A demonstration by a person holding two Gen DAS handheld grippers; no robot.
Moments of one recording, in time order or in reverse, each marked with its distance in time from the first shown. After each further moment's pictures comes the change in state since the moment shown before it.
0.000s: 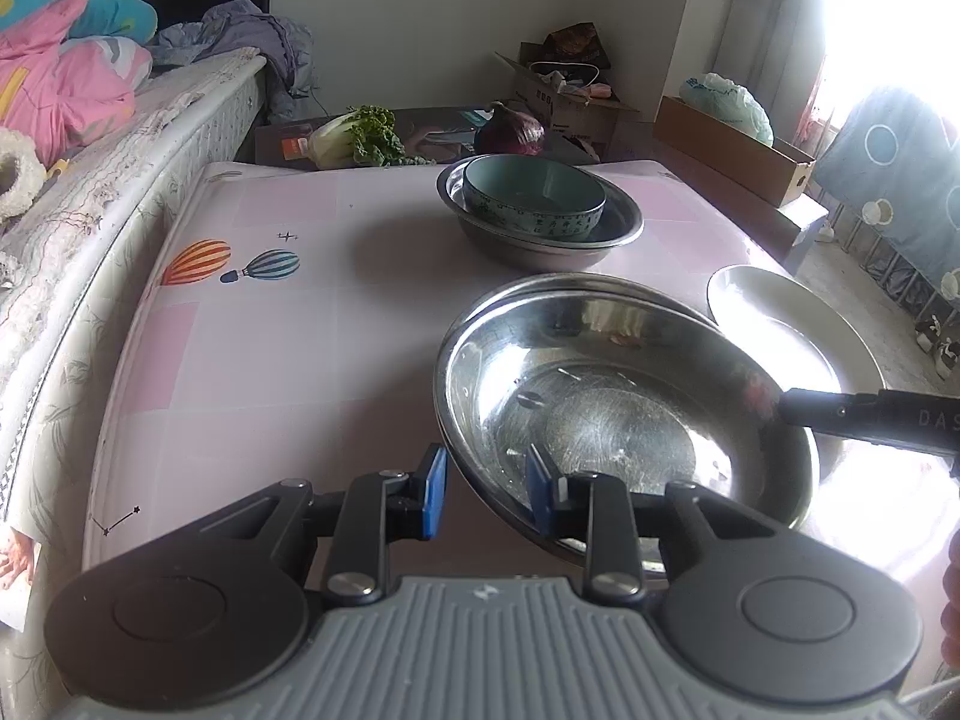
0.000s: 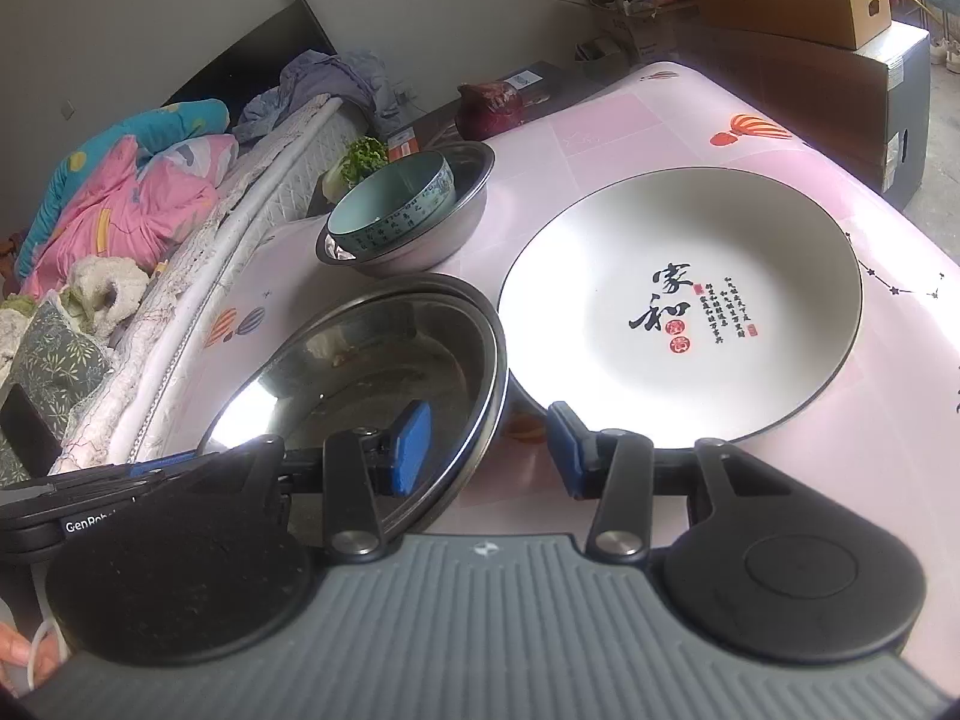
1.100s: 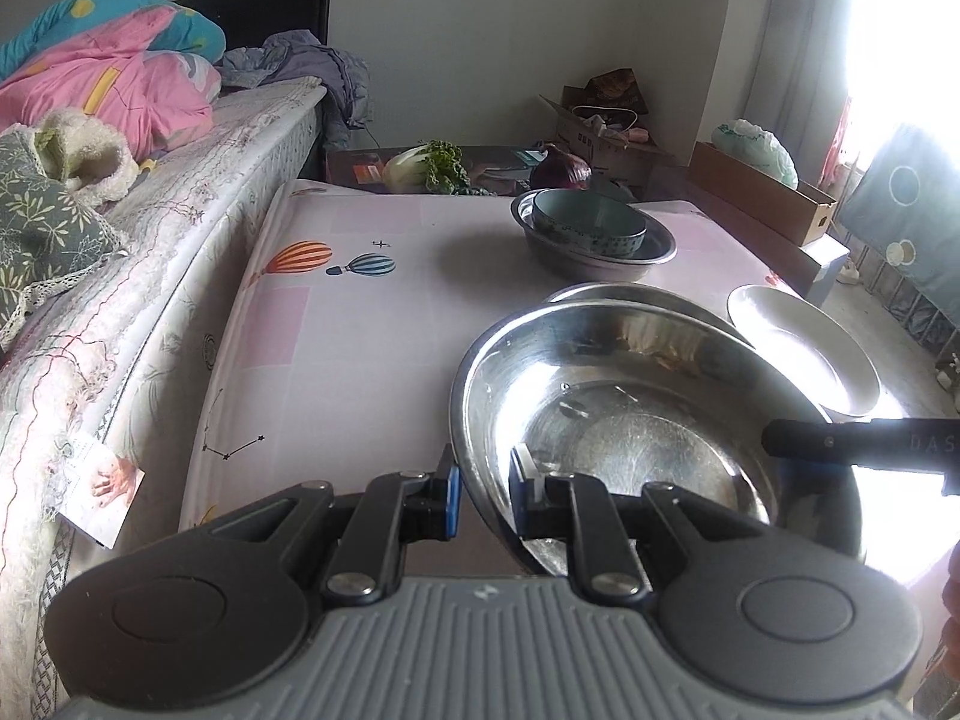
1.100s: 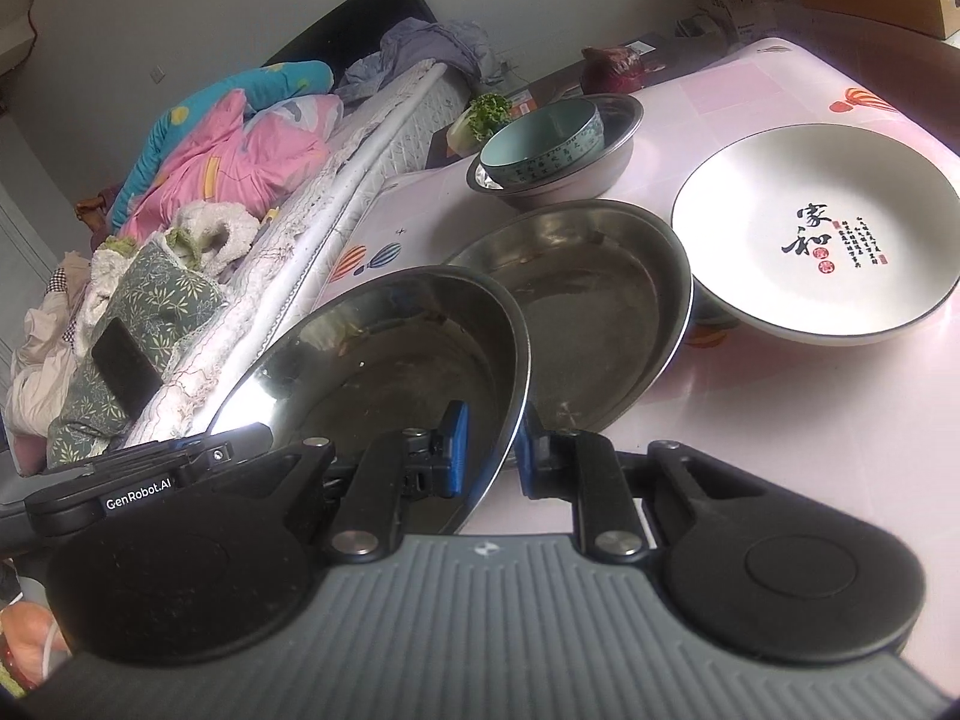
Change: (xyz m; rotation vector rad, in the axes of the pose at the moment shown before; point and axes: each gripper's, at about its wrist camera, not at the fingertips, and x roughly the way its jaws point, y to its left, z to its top) left arm -0.065 0.027 -0.038 -0.042 -0.087 0.060; right arm -0.026 0.048 -0.034 -0.052 0.057 0.181
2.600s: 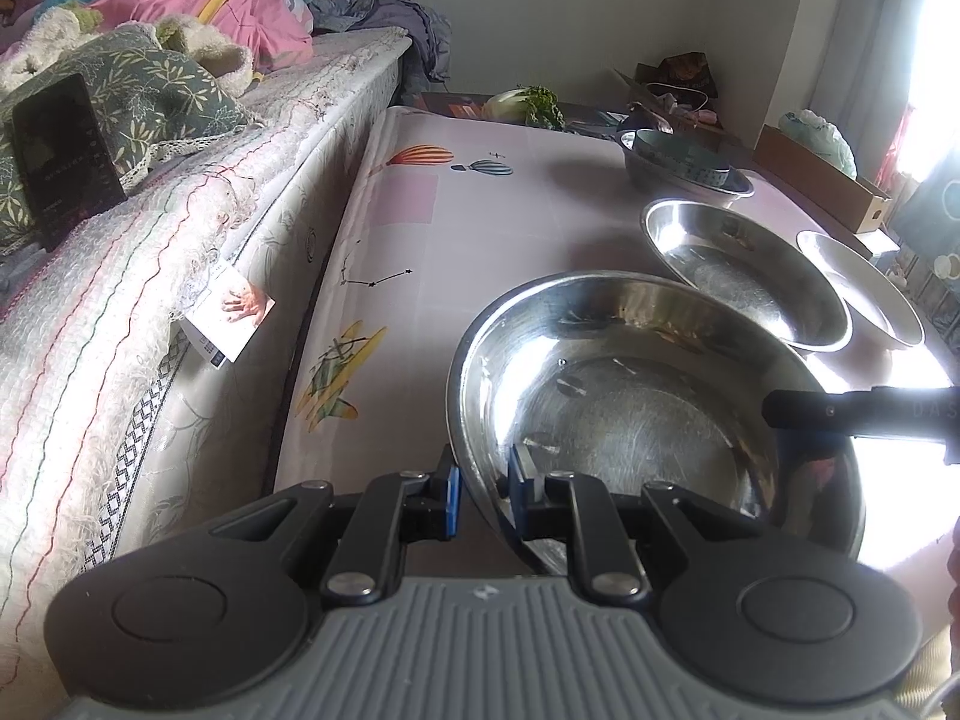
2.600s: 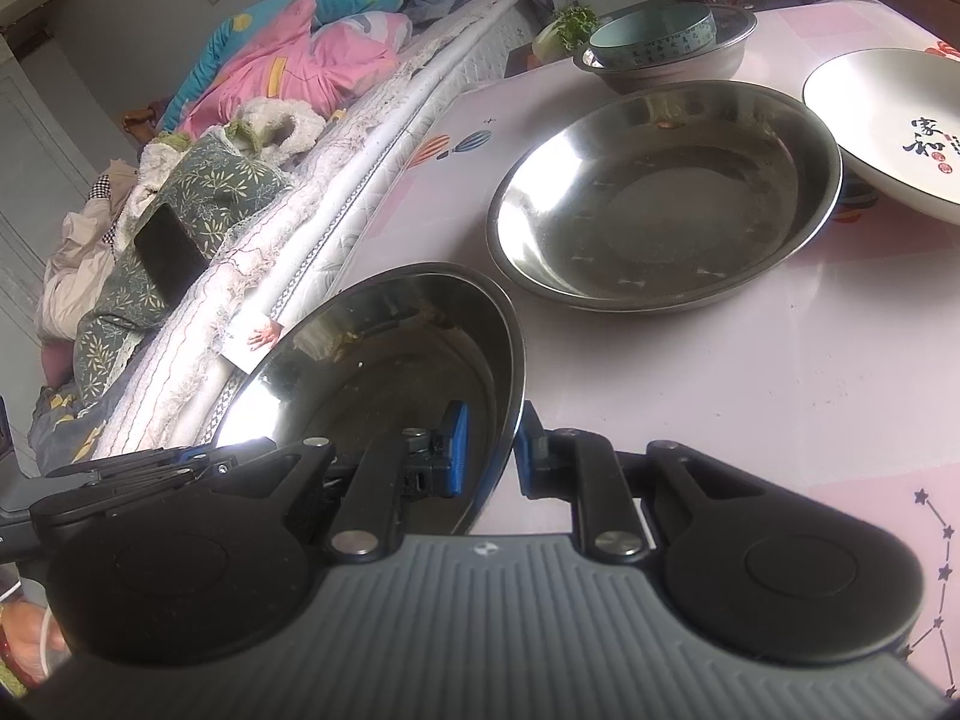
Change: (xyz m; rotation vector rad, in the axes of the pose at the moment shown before) left arm -0.048 0.055 -0.080 -0.110 0.057 0.095; right arm 0.027 0.050 -0.059 -0.103 0.128 0.097
